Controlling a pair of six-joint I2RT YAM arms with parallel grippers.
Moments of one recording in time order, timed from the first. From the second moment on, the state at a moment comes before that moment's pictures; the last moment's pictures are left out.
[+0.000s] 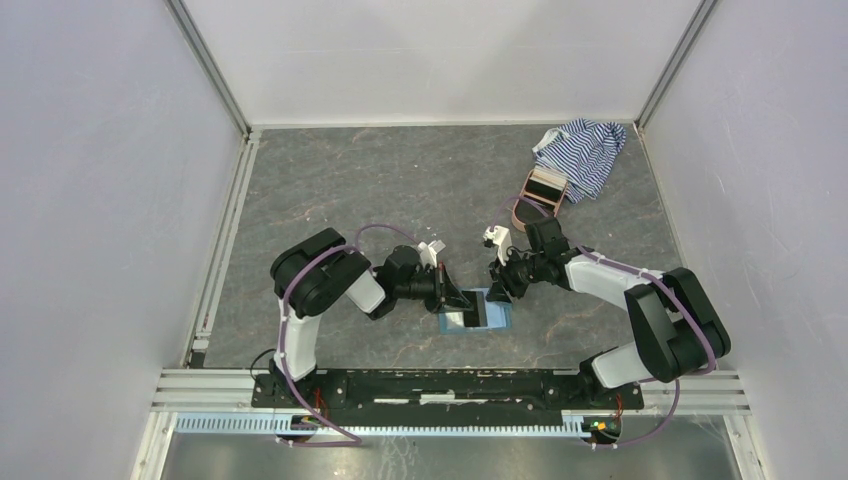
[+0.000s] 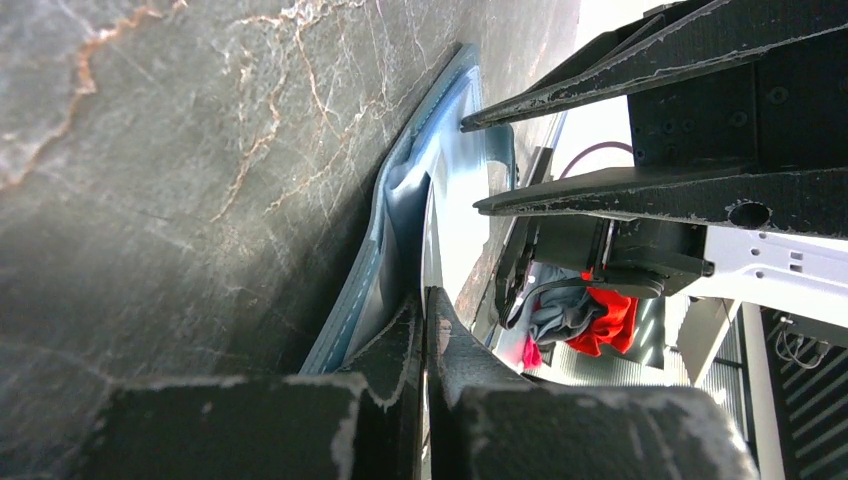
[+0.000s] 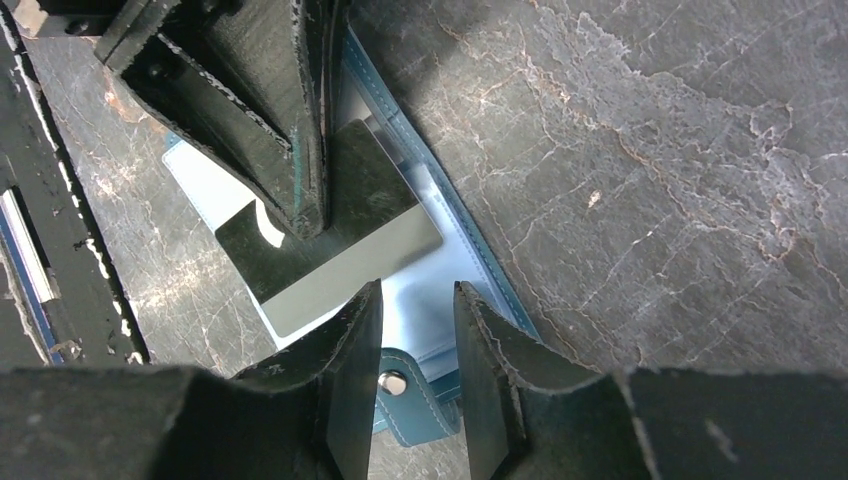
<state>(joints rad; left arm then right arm) -0.77 2.01 0.58 0.96 0.66 -1.13 0.39 1.45 0.61 -0.18 -0.70 -0.38</state>
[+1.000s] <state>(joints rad) -0.78 1.78 0.69 0.38 0.49 -0.95 0.39 1.45 0.61 -0.18 -0.71 -0.38</state>
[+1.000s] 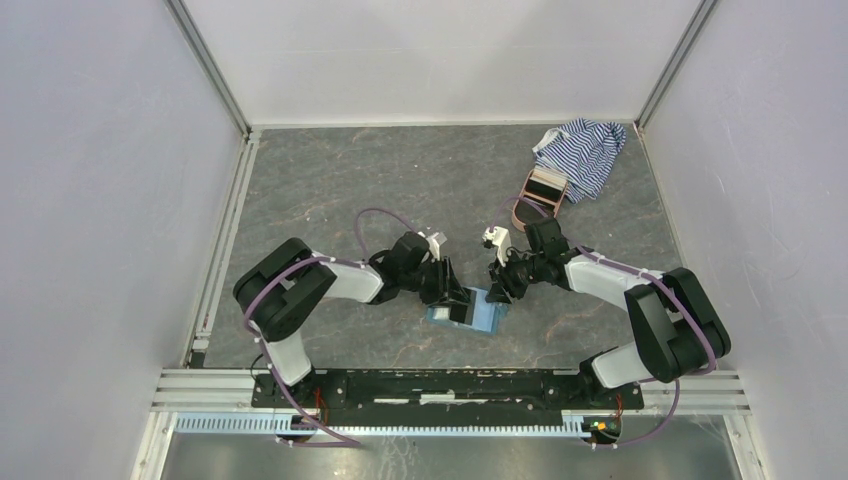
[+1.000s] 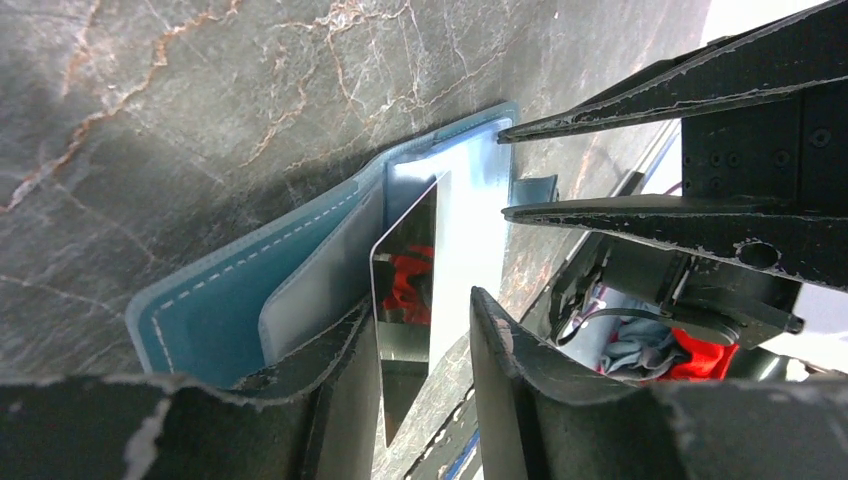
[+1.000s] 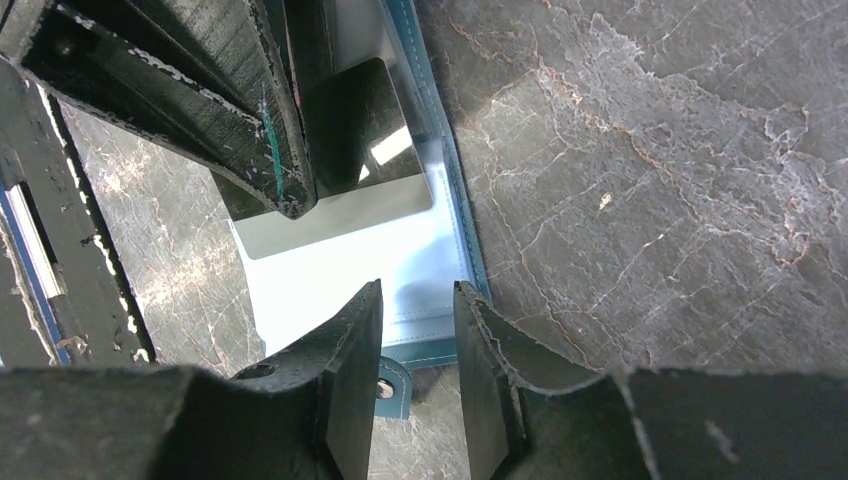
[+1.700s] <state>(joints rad) -0.84 1.71 0.80 0.08 0.32 -0.87 0.41 1.47 0.62 -0.18 -0.72 -0.38</state>
